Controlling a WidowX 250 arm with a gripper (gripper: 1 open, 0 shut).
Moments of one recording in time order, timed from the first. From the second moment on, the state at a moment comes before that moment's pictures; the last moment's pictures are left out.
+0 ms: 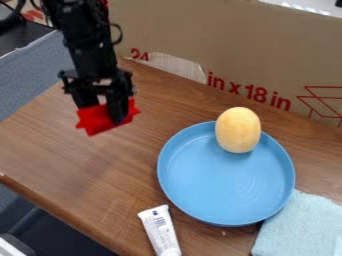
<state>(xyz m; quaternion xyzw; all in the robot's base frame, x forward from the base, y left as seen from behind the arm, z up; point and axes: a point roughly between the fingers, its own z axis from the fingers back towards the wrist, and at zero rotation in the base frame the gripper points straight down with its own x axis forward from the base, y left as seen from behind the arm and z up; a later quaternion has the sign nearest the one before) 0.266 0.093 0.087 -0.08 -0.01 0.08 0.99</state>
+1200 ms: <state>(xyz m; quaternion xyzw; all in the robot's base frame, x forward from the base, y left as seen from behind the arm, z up) 0.261 0.153 0.122 -0.05 -0.03 -0.02 1.00</state>
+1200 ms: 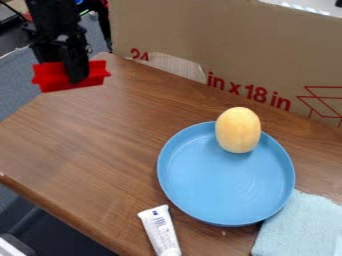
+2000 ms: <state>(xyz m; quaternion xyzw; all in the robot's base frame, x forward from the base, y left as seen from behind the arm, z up) 0.269 0.182 0.099 -0.03 -0.02 -0.01 1.00</state>
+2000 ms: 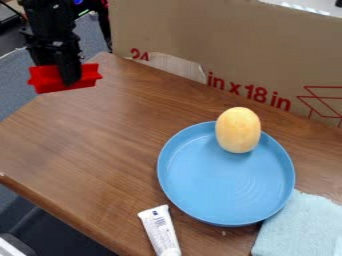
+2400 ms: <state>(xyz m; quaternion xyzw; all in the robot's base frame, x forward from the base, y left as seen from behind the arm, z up) 0.265 0.194 0.082 0.00 -0.01 0.00 1.00</state>
